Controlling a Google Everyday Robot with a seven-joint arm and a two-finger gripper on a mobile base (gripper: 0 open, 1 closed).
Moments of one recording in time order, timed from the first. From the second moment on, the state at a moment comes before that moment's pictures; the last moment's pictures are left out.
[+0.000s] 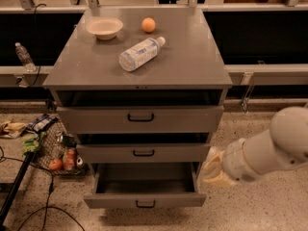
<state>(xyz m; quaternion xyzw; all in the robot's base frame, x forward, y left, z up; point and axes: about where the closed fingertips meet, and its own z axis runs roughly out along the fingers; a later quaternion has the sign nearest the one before) 0.397 -0.152 0.701 -0.61 0.75 0.15 0.22</state>
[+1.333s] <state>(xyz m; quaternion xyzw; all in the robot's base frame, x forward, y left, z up) 0.437 -0.162 0.556 -0.56 0.77 0.13 0.26</state>
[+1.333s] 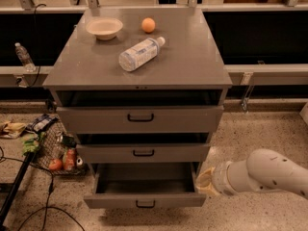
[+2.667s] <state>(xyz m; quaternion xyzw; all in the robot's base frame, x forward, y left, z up) 0.477 -0.154 0.337 -0.56 0.76 0.18 0.29</state>
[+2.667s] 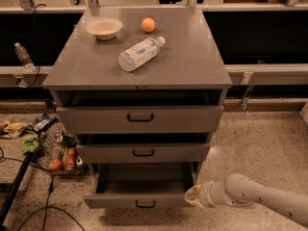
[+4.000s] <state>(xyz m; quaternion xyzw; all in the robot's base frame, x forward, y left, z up) 0.495 -0.163 0.158 -0.57 0.75 0.14 0.30</state>
